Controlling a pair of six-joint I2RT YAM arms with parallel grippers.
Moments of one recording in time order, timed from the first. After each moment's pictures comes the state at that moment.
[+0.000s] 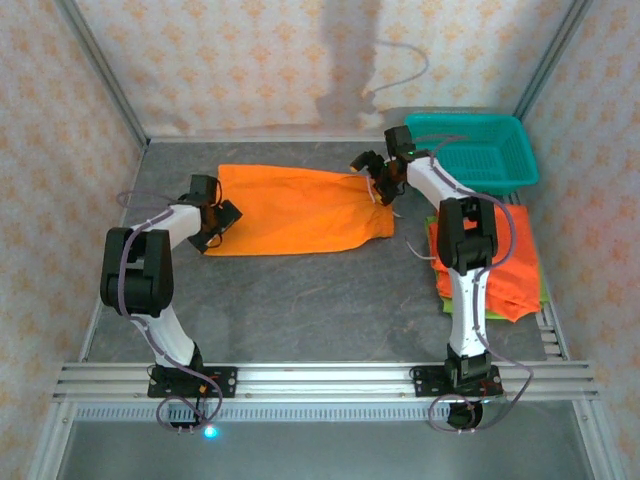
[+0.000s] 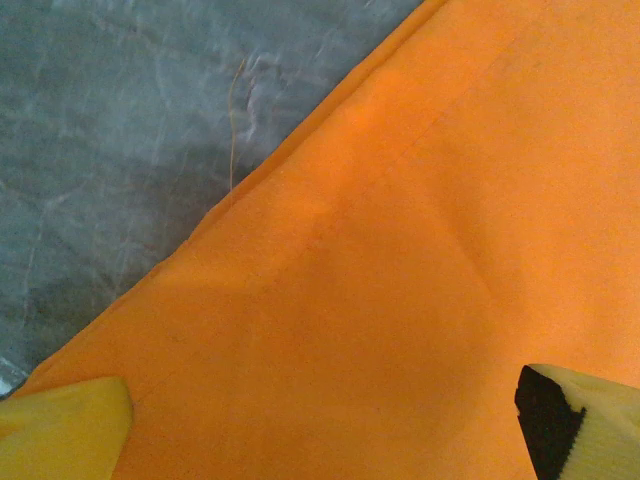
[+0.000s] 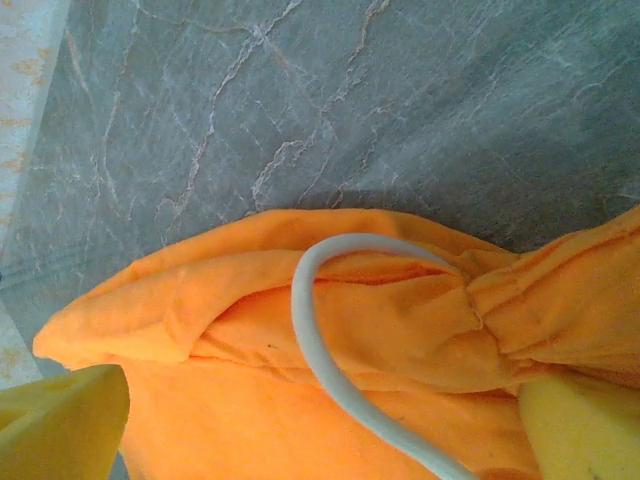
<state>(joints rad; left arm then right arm) 0.03 1.77 1.05 -0.41 -0.05 -0.84 0.23 2.23 1.83 -0.59 -0.36 0.99</state>
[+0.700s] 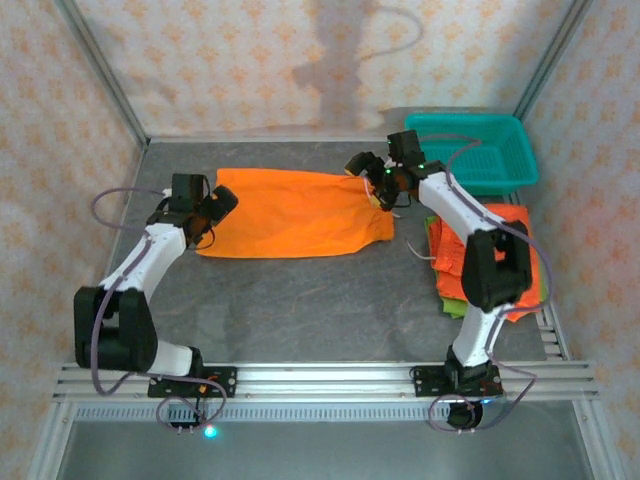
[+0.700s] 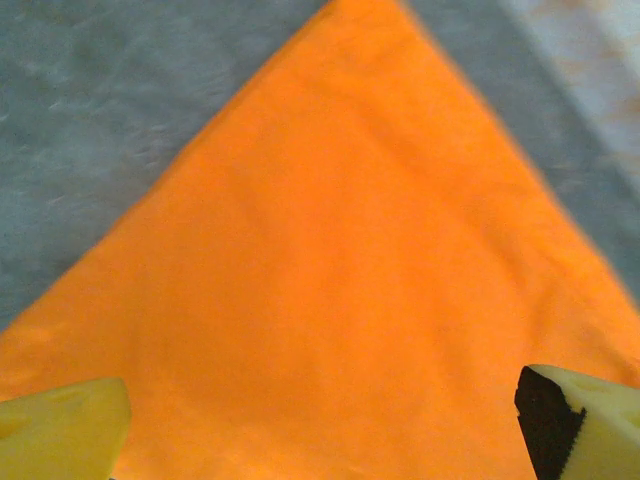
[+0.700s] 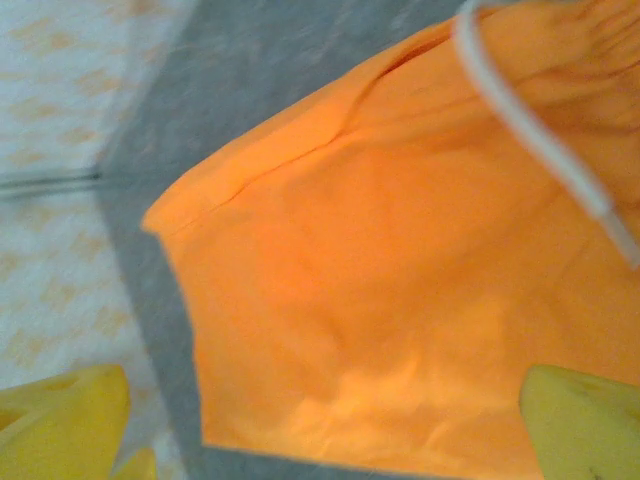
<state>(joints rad) -0.02 1.37 0.98 -0.42 0.00 -0.83 0.32 1.79 1.48 -0.50 -0.38 0.99</state>
